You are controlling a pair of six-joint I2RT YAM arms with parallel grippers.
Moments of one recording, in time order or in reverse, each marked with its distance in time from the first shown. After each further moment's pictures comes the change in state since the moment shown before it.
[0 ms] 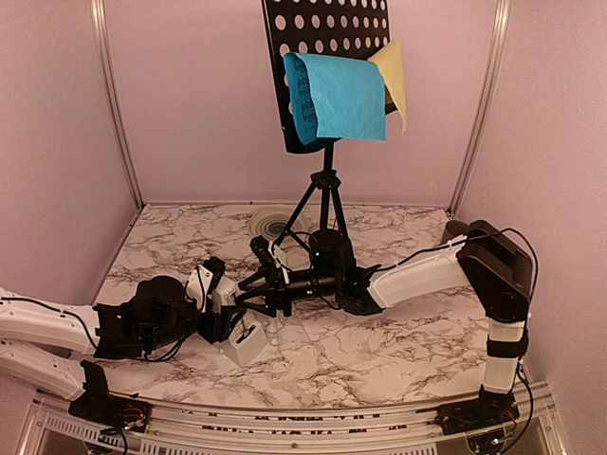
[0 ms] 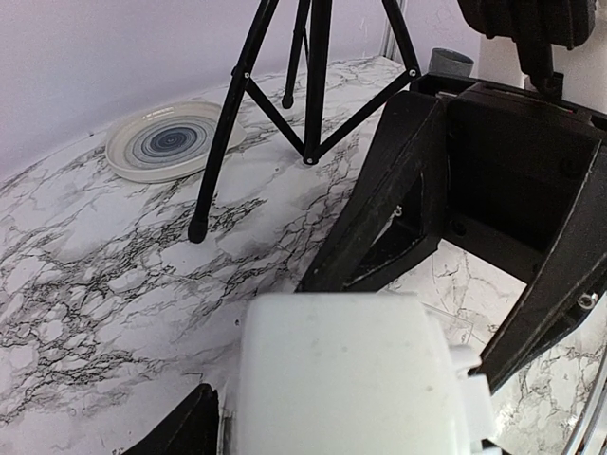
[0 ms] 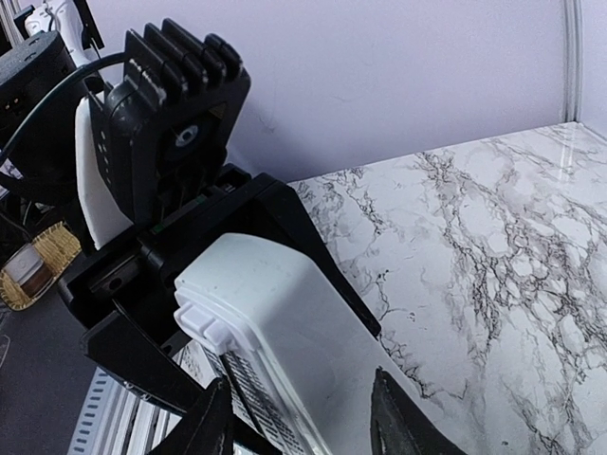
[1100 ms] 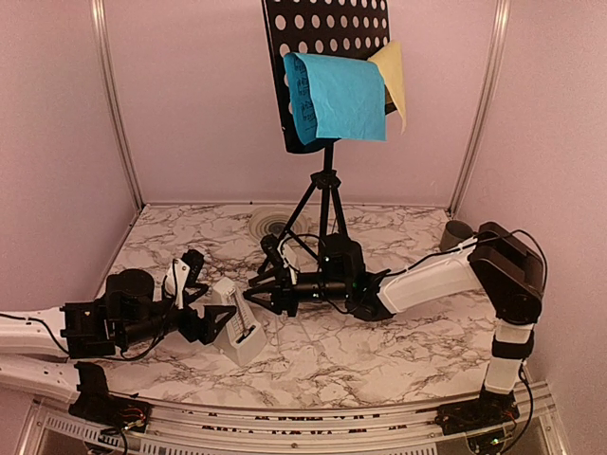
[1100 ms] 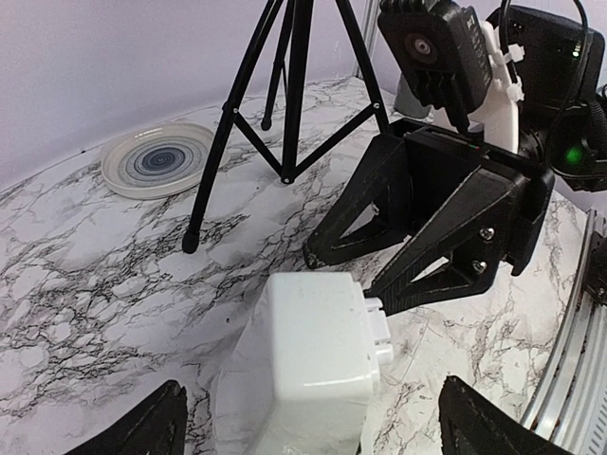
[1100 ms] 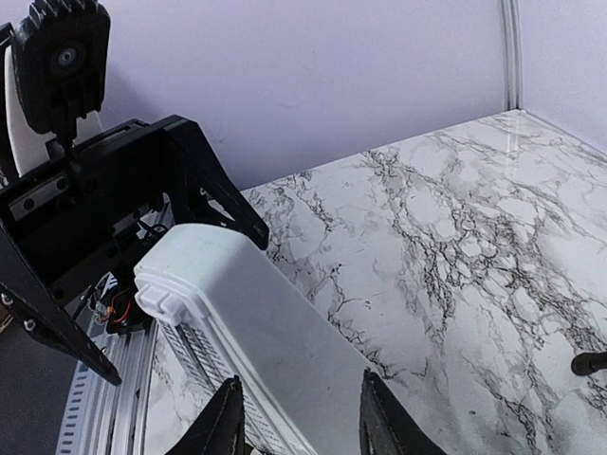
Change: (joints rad) left arm 0.000 -0.248 0.008 -0.204 0.063 -0.008; right arm 0.008 -0.063 -0.090 0.034 0.162 0.029
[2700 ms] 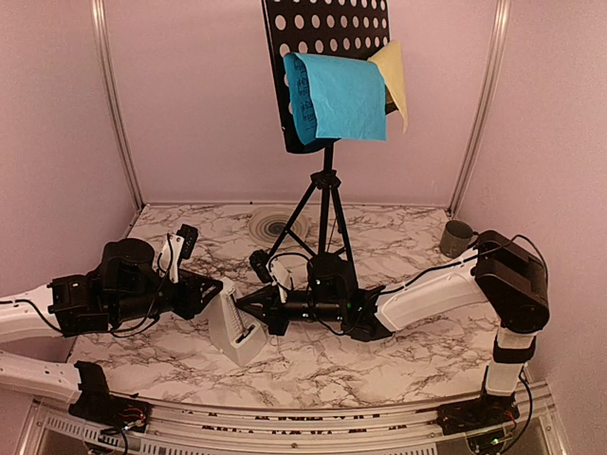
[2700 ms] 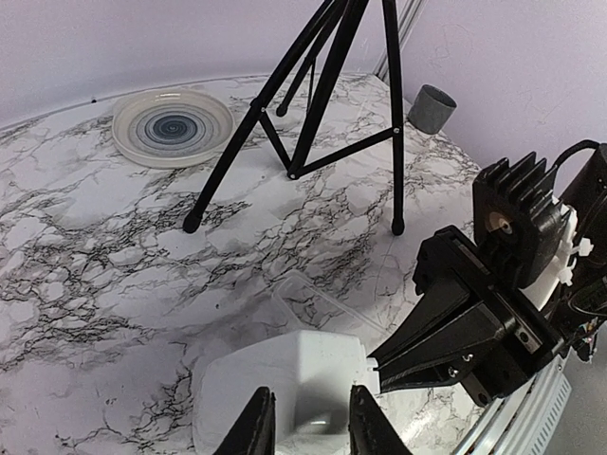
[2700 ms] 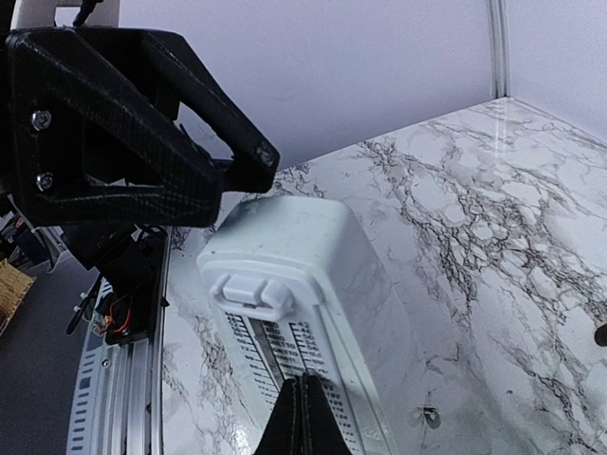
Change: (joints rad) left arm 0.072 0.008 0.219 -0.293 0.066 -0.202; right arm 0.125 -0.025 -0.045 0.010 0.201 0.043
